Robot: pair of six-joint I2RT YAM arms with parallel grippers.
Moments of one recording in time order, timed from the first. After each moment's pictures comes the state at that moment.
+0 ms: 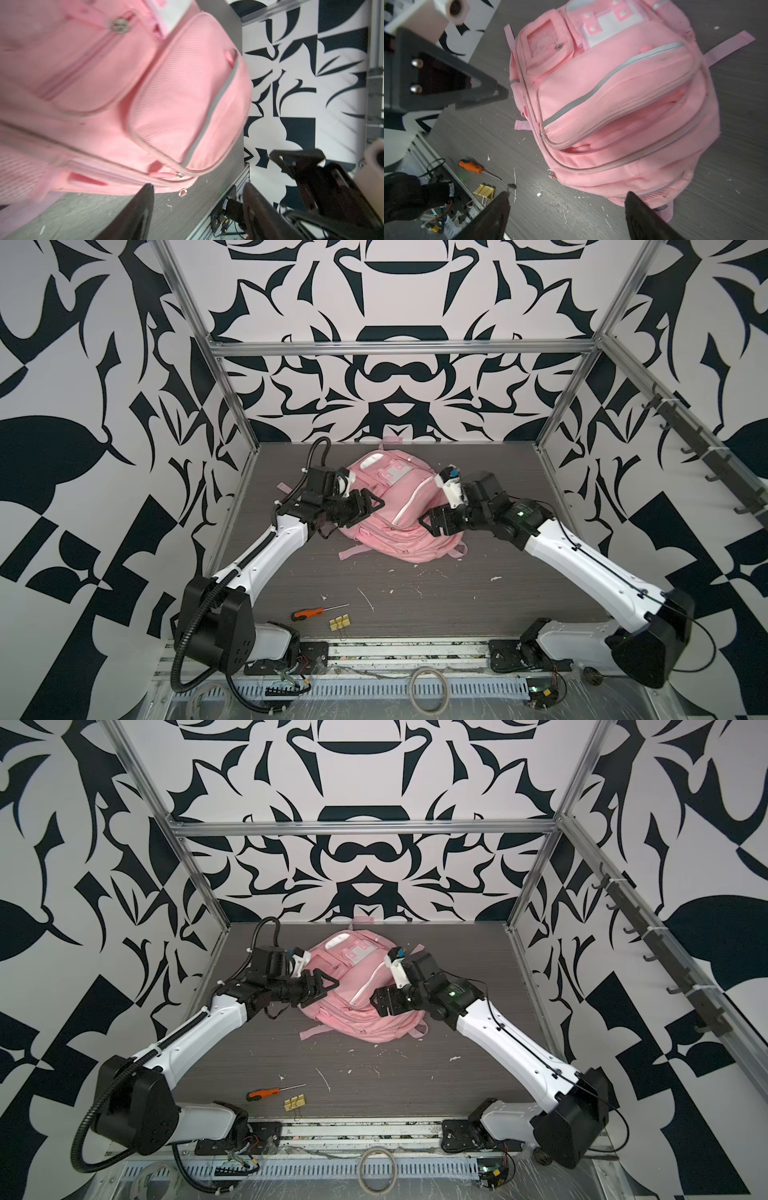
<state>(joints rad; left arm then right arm) -0.34 1.37 0.97 -0.36 0.64 -0.75 0.69 1.31 1.21 -0.72 -0.15 0.33</state>
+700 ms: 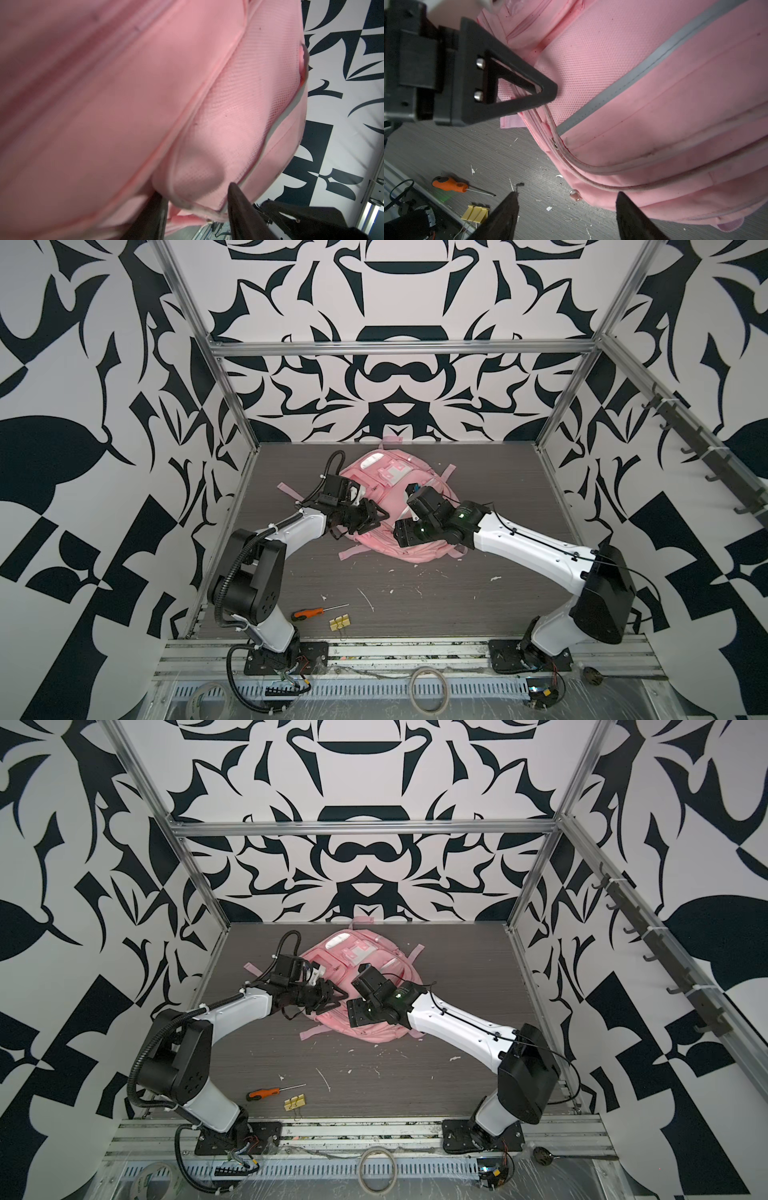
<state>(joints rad) -0.40 1.64 0.96 -0.17 0.72 -0.82 0.86 1.55 1.26 -0.66 0.02 0.58</state>
